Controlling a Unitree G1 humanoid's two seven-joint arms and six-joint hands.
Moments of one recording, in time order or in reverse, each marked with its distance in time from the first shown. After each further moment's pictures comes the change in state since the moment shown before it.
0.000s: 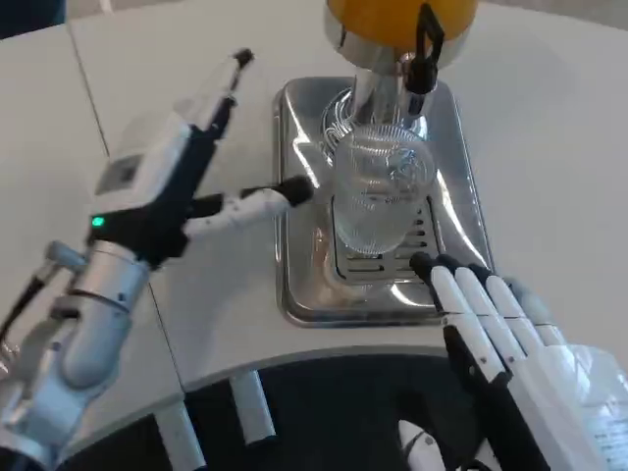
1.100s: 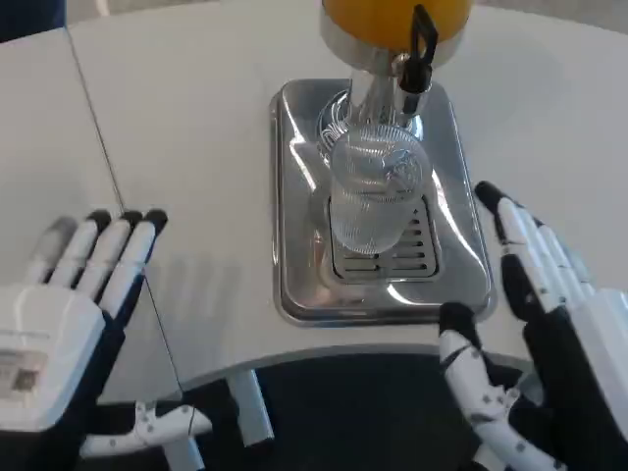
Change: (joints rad) left arm 0.897 0.051 0.246 -0.869 0.399 0.275 -0.011; right arm -0.146 0.110 -0.011 0.020 0.199 0.146 0.010
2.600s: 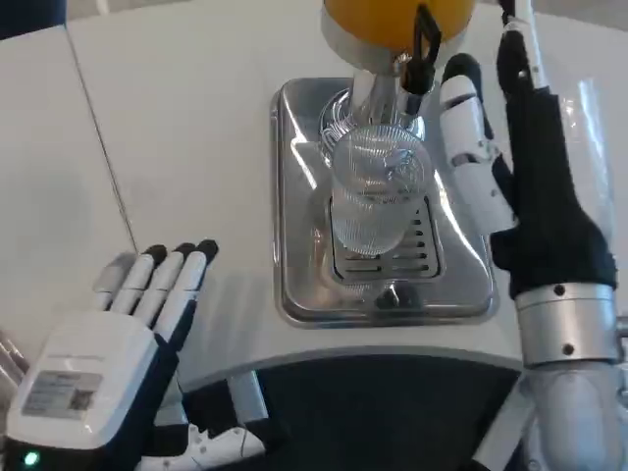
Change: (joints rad) left arm -0.008 -0.091 -0.097 -0.015 -0.022 -0.006 -0.069; right arm -0.760 0.008 -0.028 0.407 0.280 0.231 -0.236
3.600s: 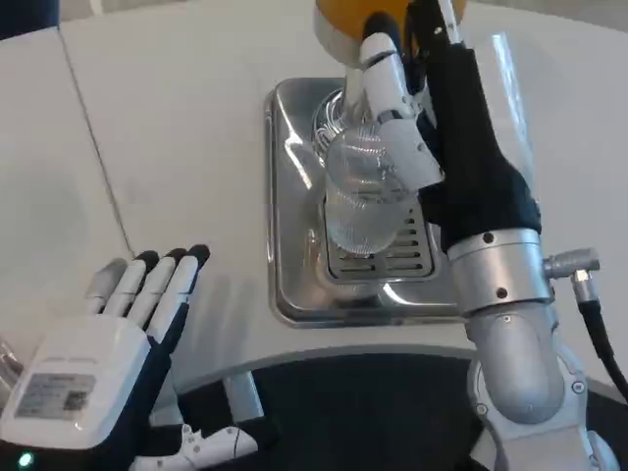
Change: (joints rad) left arm 0.004 -0.004 0.013 -0.001 -0.001 0.019 -0.017; right arm -0.193 -0.004 0.042 0.149 0.087 0.001 0.037
